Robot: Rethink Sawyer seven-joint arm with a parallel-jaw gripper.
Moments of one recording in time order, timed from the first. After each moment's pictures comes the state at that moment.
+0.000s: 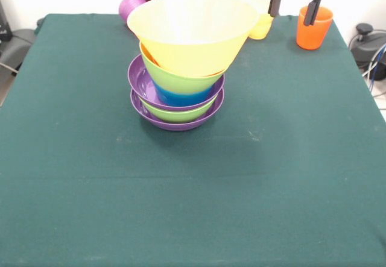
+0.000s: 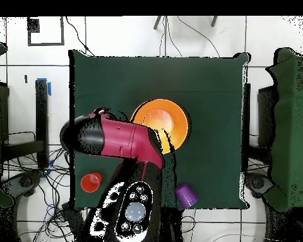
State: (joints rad) arm 0.15 -0.73 -0.25 1.64 0.19 0.51 2.12
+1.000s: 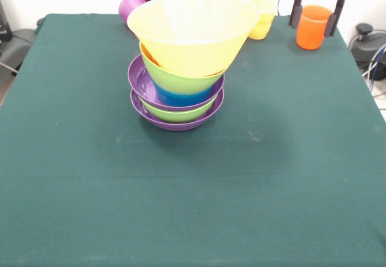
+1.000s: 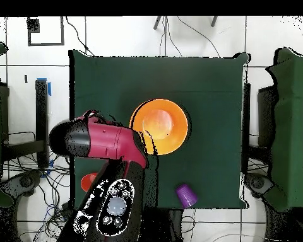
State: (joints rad) arm 0.22 -0.67 -0.27 1.64 0.25 0.45 2.15
